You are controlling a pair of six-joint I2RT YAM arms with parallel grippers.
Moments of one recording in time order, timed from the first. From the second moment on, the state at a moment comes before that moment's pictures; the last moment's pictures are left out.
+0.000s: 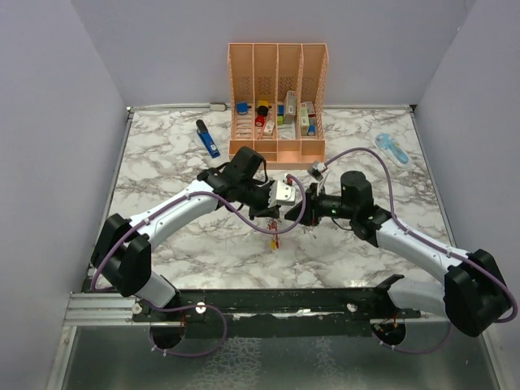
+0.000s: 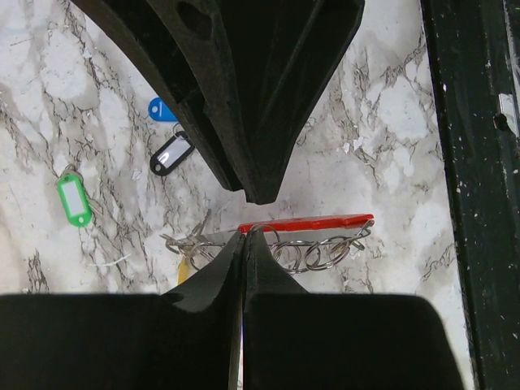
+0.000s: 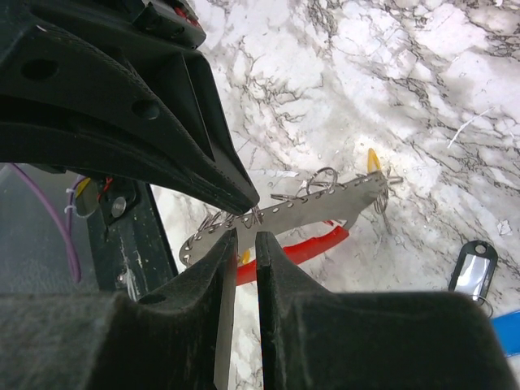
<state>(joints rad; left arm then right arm) -0.71 1.51 1.17 -0.58 0.72 0.74 0.54 1.18 0.59 0.21 -0.68 0.29</state>
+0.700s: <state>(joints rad) -0.71 1.51 1.17 -0.57 0.76 0.67 0.54 1.23 0.50 0.40 -0.71 0.29</state>
